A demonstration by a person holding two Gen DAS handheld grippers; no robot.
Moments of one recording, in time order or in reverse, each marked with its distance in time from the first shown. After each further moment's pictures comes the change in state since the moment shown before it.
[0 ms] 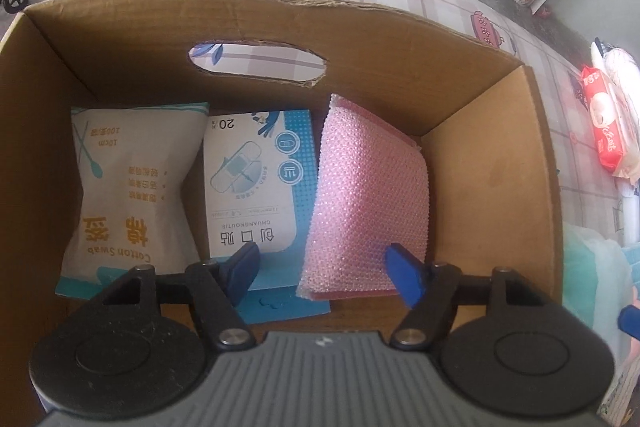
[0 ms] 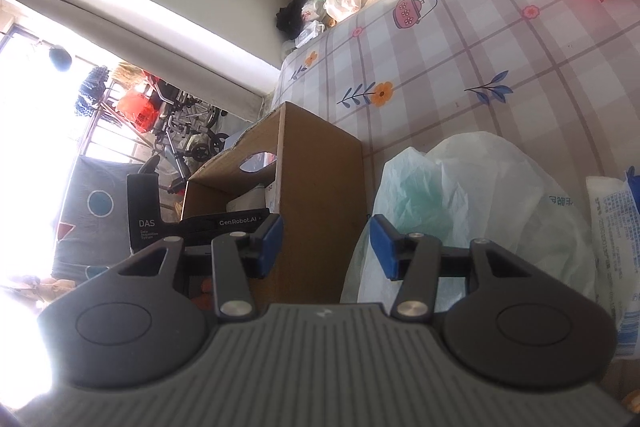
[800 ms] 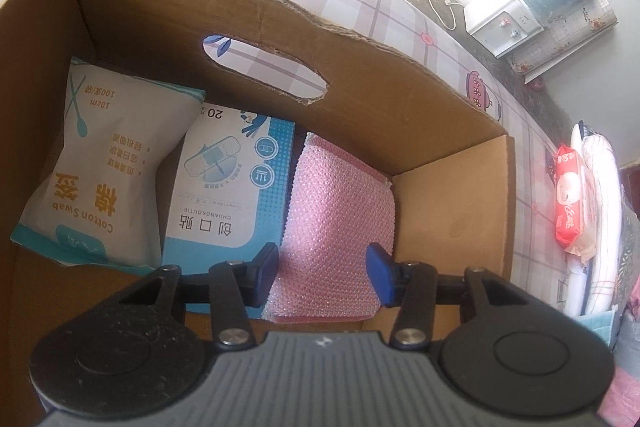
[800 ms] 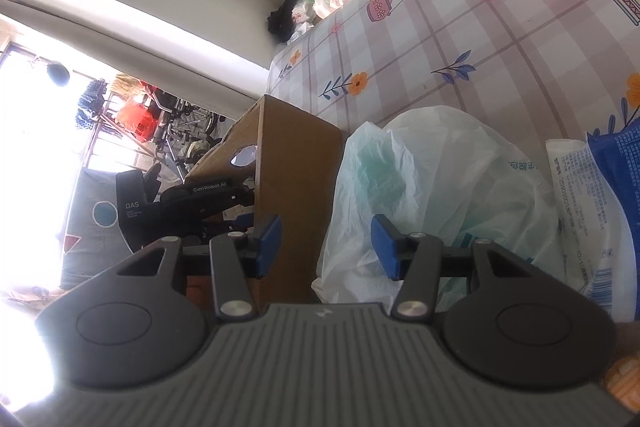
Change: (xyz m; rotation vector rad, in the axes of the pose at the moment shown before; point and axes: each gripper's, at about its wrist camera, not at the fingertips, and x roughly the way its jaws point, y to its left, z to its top) left arm -0.003 0.005 0.001 -0.228 -0.063 -0.134; right arm -0.025 -0.029 -0.019 0.054 -0.008 0.006
